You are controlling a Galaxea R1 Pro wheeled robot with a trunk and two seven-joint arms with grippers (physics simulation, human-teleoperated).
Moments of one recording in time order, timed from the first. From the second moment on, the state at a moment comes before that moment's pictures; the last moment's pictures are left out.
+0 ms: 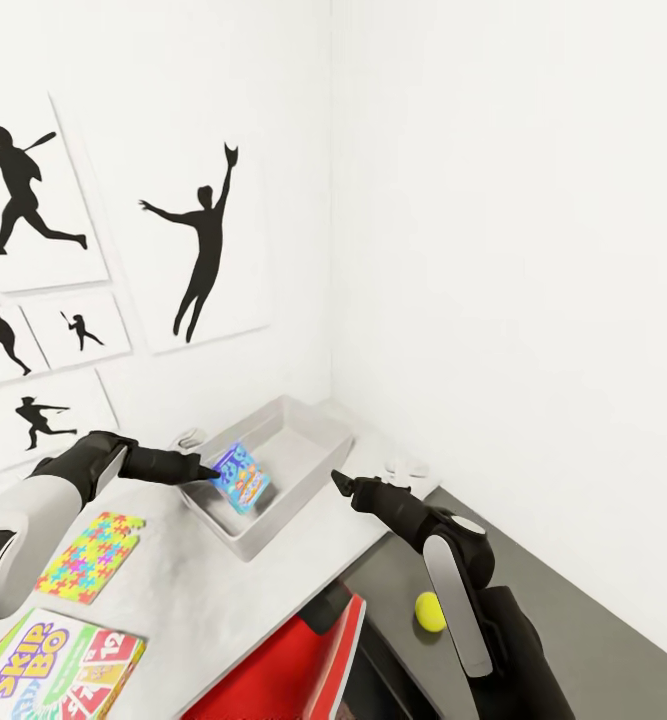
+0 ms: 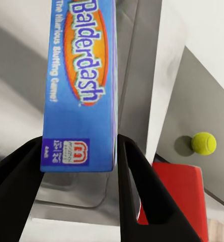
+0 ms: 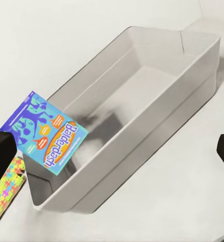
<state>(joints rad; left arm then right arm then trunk) -1.16 0.29 -0.02 -0.20 -0.15 0.64 -1.09 -0.38 0.17 0.17 -1.56 -0.40 0.68 0.02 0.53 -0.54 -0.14</state>
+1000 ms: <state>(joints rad) -1.16 0.29 -0.02 -0.20 -0.25 0.56 -1.08 -0.38 0.17 0.17 -1.56 -0.40 0.68 0.02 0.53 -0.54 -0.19</state>
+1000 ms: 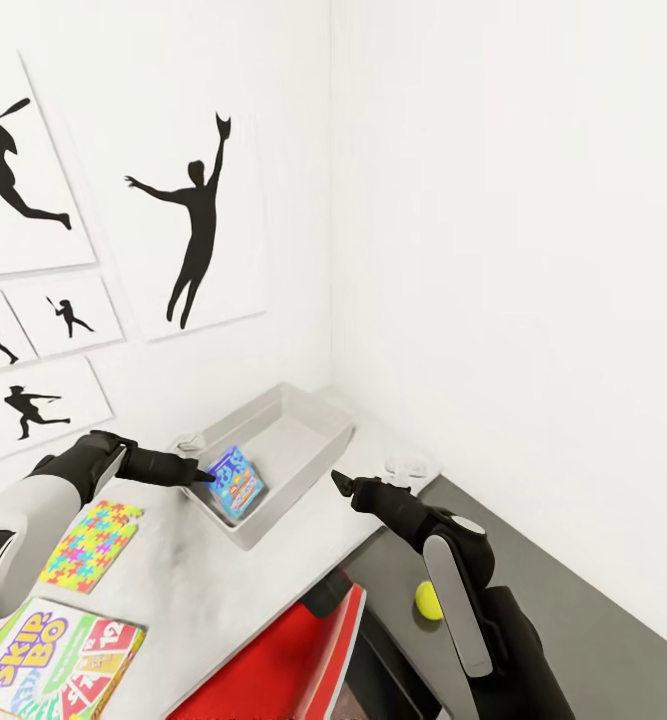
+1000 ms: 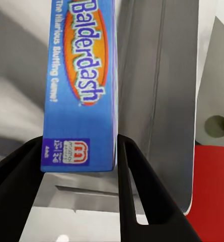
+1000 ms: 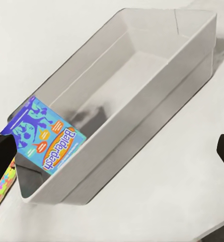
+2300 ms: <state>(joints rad) -1.17 0.30 -0.02 -0.21 -0.32 0.41 -1.06 -0.38 0.17 0.17 -1.56 -0.40 0.68 0.02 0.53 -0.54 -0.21</state>
